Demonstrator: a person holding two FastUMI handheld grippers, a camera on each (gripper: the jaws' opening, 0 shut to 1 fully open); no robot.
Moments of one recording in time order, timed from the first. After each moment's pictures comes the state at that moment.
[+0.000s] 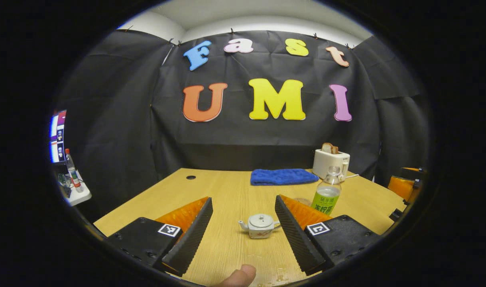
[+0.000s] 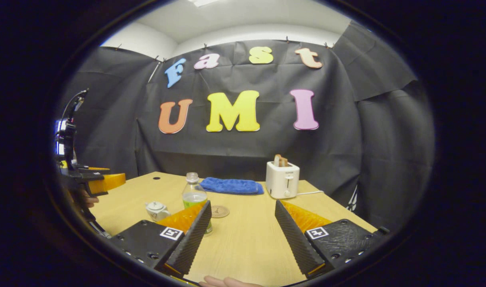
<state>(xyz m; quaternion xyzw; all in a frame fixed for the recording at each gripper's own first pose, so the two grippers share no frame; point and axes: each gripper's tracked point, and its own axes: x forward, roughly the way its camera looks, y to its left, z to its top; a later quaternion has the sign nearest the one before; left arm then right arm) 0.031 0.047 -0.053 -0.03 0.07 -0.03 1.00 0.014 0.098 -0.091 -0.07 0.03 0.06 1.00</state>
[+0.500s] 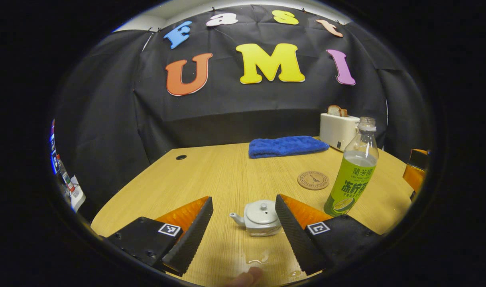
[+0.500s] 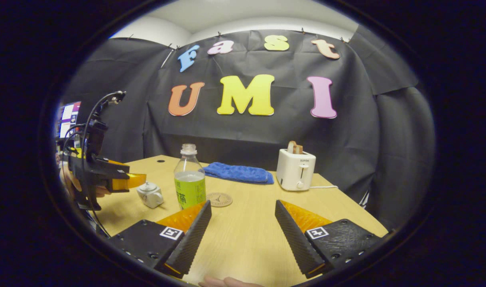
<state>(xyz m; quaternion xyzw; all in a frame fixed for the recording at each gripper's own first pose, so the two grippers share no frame) 0.095 0.027 -0.122 0.02 0.16 -0.04 0.99 0.057 0.101 -0.143 -0.10 0.07 0.10 0.99</state>
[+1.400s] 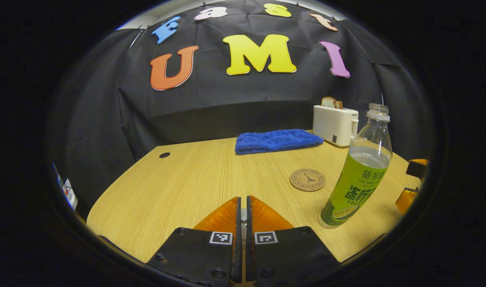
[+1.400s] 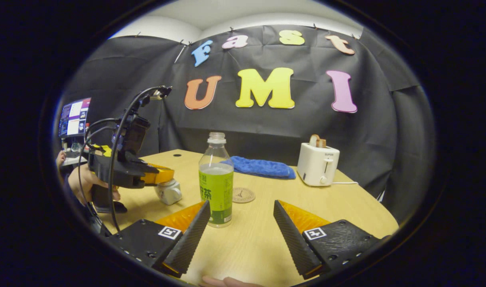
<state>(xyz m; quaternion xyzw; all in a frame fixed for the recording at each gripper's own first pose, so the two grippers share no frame) 0.122 0.001 -0.130 0.02 0.17 -0.07 0.98 0.062 0.146 -0.170 -0.10 0.10 0.15 0.98</state>
